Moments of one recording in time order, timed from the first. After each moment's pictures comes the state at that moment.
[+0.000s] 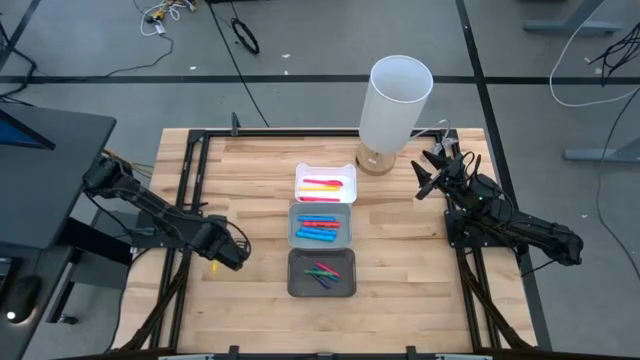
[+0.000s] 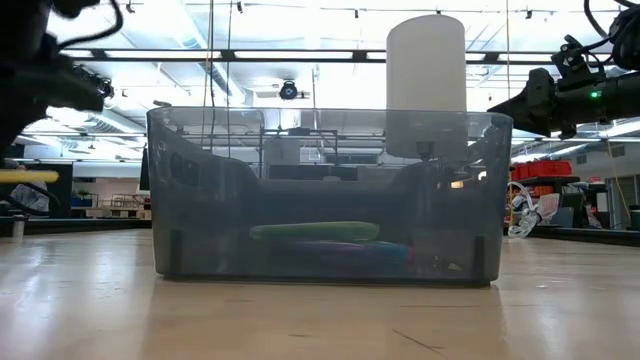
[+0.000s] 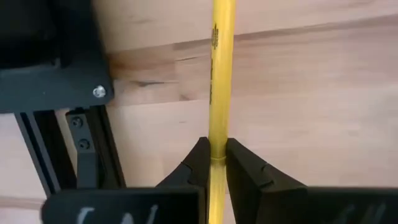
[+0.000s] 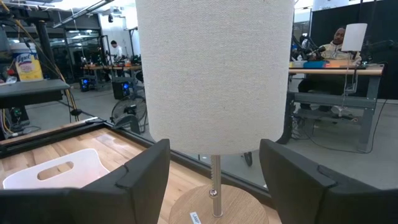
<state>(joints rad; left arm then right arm) -0.52 1.31 0.80 -1.14 -0.01 -1.95 -0.40 0.00 0.02 0.07 0.40 0.02</state>
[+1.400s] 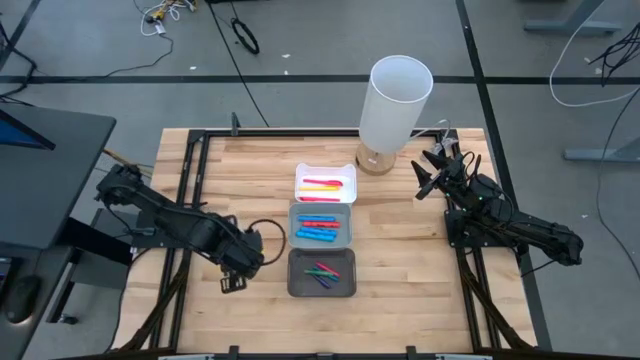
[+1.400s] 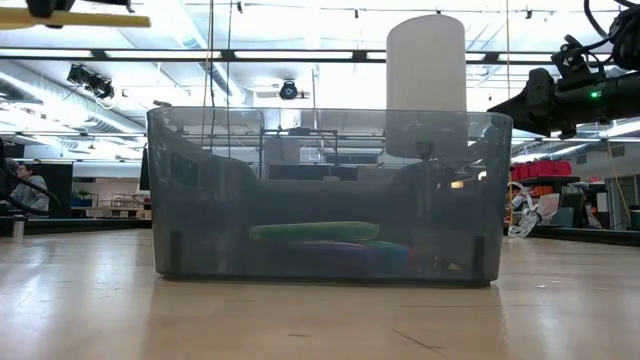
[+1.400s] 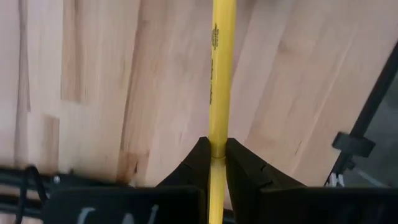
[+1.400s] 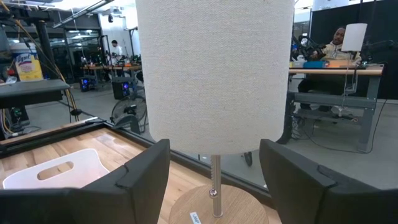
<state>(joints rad) -0.51 1.49 1.44 -1.41 -0.04 -0.75 -0.40 0.00 0.02 0.07 0.40 0.02</state>
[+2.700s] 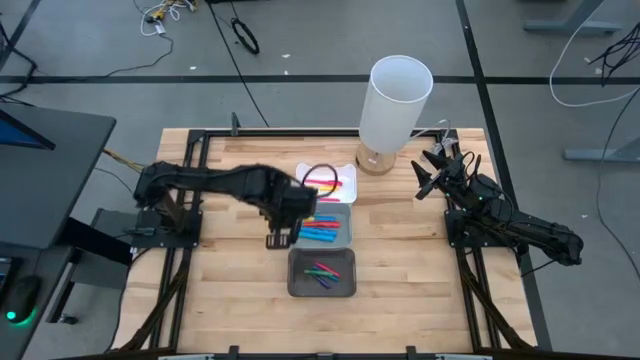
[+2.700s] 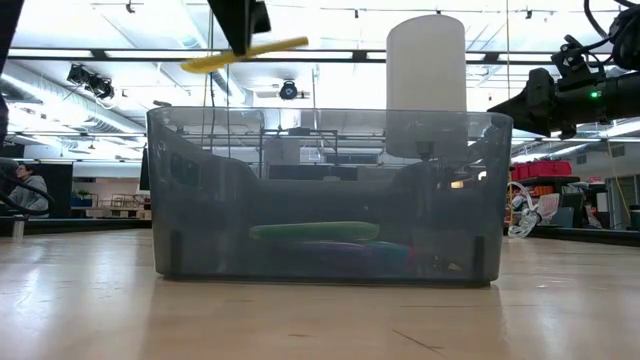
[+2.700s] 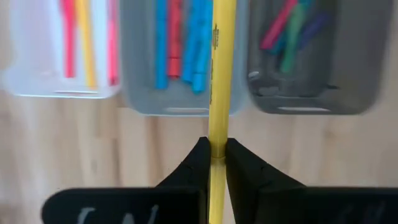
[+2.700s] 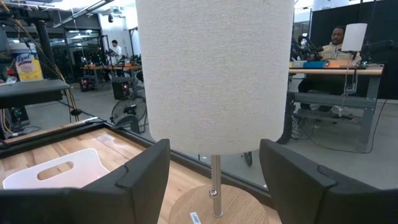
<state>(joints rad) -0.12 1.77 1.81 -1.40 -0.06 -0.11 -0.40 0.00 0.02 0.07 0.40 0.02</state>
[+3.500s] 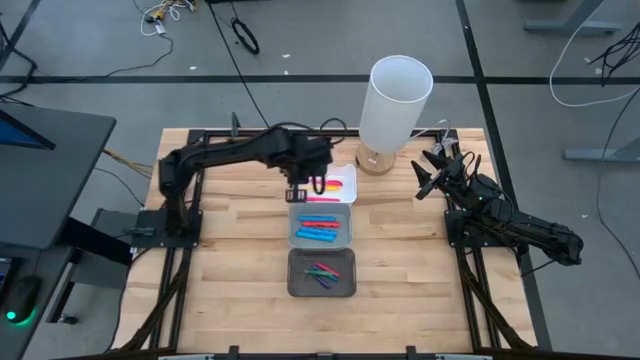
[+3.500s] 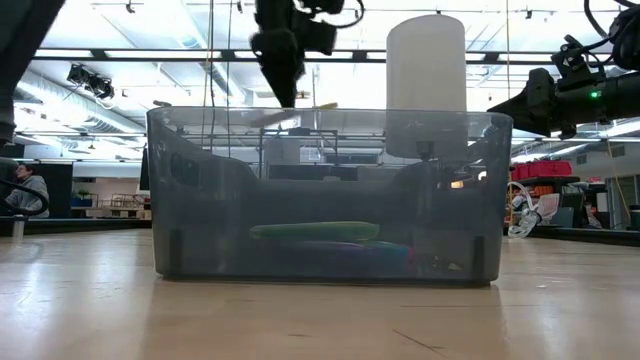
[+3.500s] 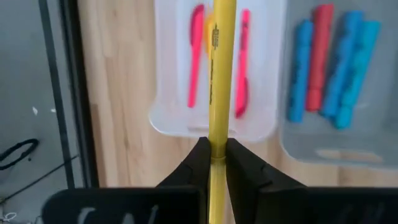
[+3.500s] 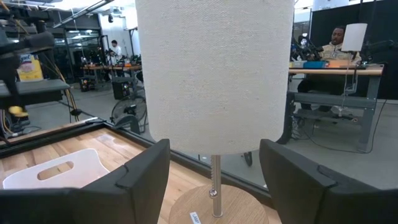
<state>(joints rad) 0.19 1.90 1.89 -1.28 -0.22 0.25 -0.40 0.00 0.02 0.07 0.40 0.02</state>
